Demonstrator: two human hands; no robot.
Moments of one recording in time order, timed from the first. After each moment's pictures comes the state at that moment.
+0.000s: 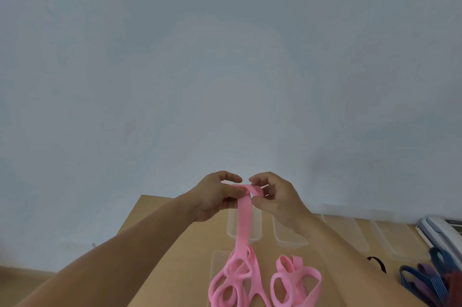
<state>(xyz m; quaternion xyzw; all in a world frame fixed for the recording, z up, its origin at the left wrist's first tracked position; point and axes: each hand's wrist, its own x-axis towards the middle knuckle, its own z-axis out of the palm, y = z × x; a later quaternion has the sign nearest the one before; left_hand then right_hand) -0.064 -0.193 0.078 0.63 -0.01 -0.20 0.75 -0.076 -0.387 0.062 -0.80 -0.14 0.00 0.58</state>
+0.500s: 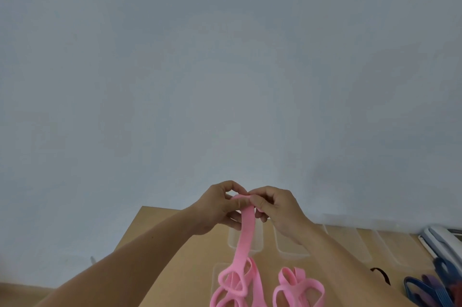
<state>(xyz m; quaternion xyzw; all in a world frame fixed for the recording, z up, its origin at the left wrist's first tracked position) -0.073 -0.194 0.079 0.70 -0.10 -0.19 0.68 -0.079 -0.381 0.067 -0.79 -0.10 0.02 0.60</state>
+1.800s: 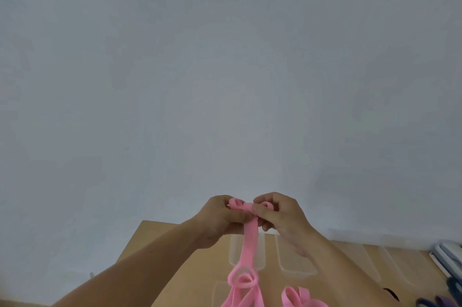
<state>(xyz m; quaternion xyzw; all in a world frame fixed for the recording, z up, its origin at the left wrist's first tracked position) -0.071 -0.202 0.089 0.66 -0.06 -0.19 0.73 -0.076 -0.386 0.086 -0.74 -0.06 0.03 0.67</state>
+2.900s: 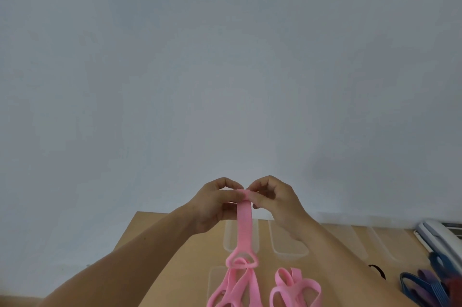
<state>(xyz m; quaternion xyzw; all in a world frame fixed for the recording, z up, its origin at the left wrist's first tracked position) -0.073 -0.207 0.096 0.61 -0.05 -0.20 0.76 -0.080 -0.393 0.083 -0.77 -0.09 -0.02 0.64</state>
